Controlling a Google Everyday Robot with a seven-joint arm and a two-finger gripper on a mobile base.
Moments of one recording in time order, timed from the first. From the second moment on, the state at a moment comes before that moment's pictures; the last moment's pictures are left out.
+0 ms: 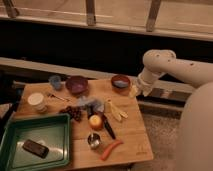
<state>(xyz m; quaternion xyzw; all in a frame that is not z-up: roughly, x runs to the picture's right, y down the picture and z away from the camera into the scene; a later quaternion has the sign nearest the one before) 0.196 0.035 0.772 -0.29 0.12 0.59 0.74</state>
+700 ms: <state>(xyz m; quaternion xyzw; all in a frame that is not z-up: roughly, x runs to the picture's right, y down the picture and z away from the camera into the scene) 0.199 0.031 0.807 -0.28 0.11 0.59 0.75</state>
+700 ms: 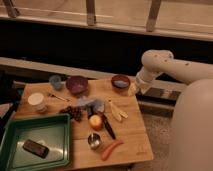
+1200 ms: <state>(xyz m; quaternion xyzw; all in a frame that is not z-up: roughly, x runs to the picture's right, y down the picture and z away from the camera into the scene) 0.178 0.065 0.817 -0.32 0.12 0.58 0.74</state>
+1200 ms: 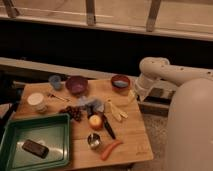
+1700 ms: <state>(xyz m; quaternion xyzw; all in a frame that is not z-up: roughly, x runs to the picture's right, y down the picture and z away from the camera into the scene) 0.125 0.086 0.860 -0.35 0.13 0.53 0.76</state>
